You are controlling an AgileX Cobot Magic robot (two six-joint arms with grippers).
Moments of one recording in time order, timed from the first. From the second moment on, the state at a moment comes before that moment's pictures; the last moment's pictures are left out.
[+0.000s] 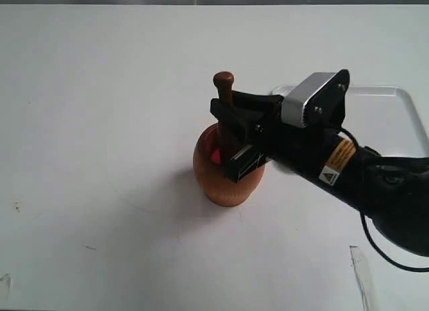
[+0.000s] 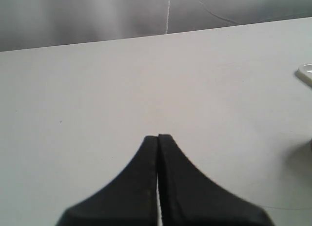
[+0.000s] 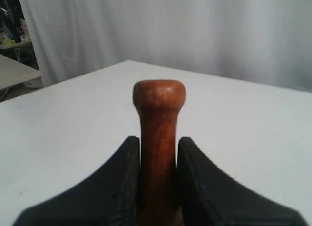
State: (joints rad) left arm 0.02 0.00 0.00 0.07 0.44 0.35; right arm 0.82 1.73 -0.37 -0.20 -1.22 0.22
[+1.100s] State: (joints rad) left arm 0.02 0.00 0.00 0.07 0.44 0.35; right arm 0.82 1.77 -0.37 -0.19 -1.22 0.15
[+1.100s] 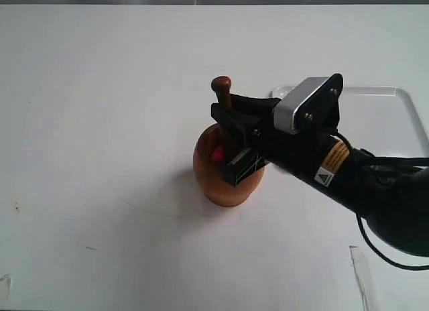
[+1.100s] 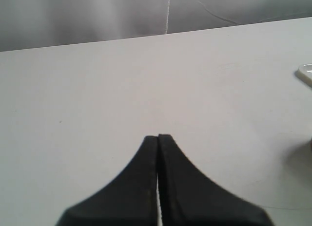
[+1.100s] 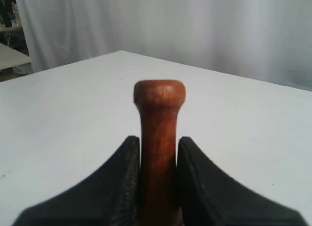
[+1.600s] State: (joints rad) left arm 0.02 0.00 0.00 0.07 0.44 0.35; right arm 0.82 1.45 -0.46 -0.24 -1.18 0.17
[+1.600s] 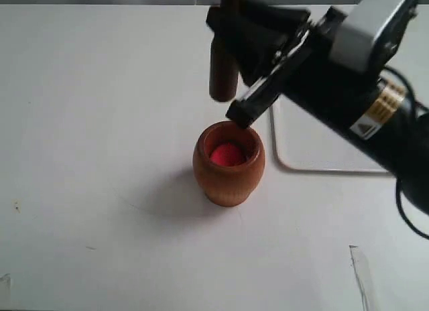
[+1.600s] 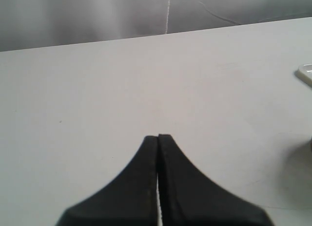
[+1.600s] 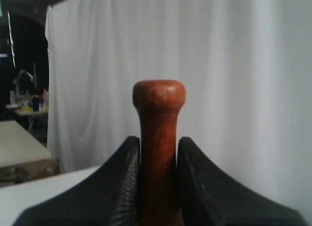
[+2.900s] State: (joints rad) left arm 0.02 0.00 0.00 0.07 0.44 0.35; right arm 0.82 1.57 -0.37 -0.19 -1.20 0.11
